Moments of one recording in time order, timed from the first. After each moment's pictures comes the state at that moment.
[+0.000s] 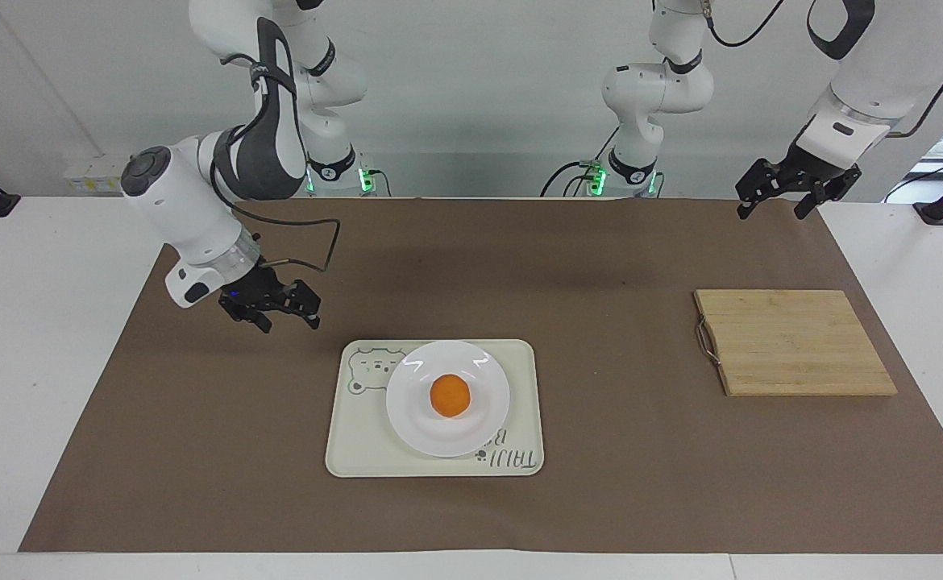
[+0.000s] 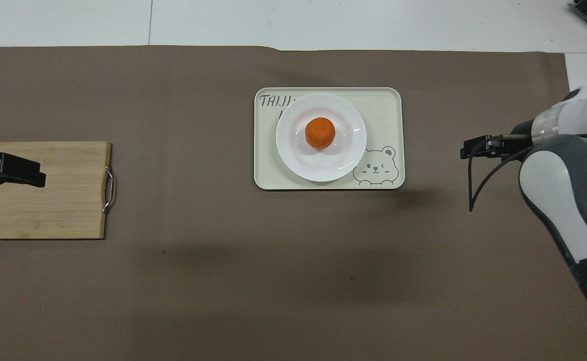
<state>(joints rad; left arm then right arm) -0.10 -0.05 0.06 -1.62 -0.03 1.53 0.00 0.10 0.12 -0.16 -1.84 0.16 1.99 -0.06</state>
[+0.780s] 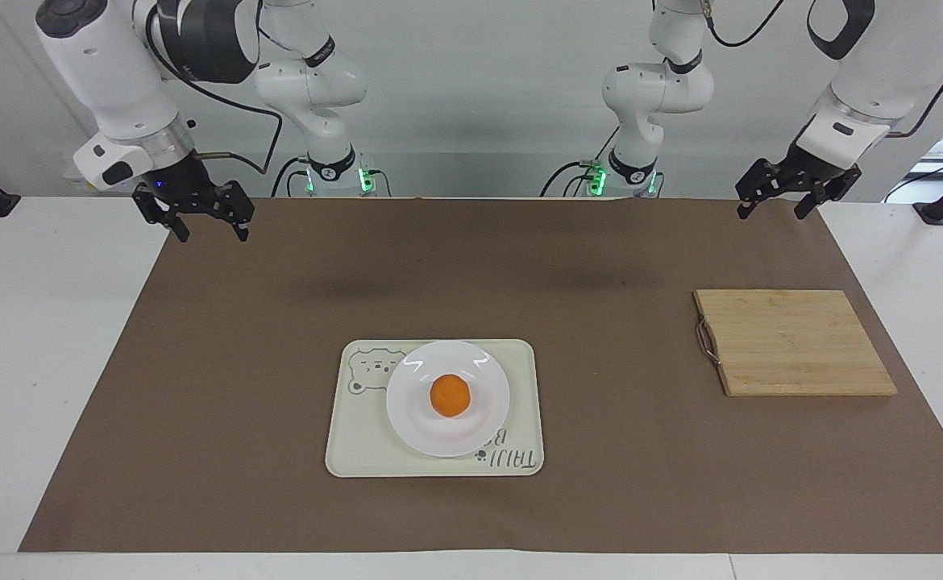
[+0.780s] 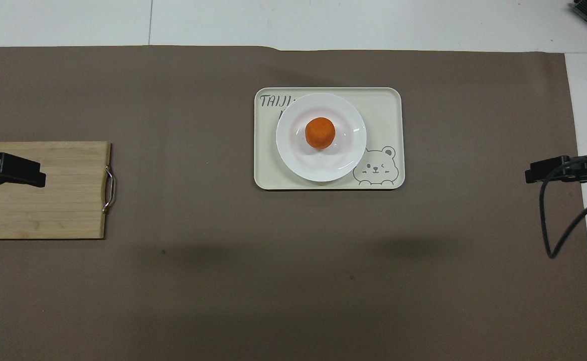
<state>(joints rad) -0.10 -0.05 0.06 -1.62 -0.03 1.53 0.00 0.09 -0.06 -0.16 -1.71 0.01 1.65 -0.06</state>
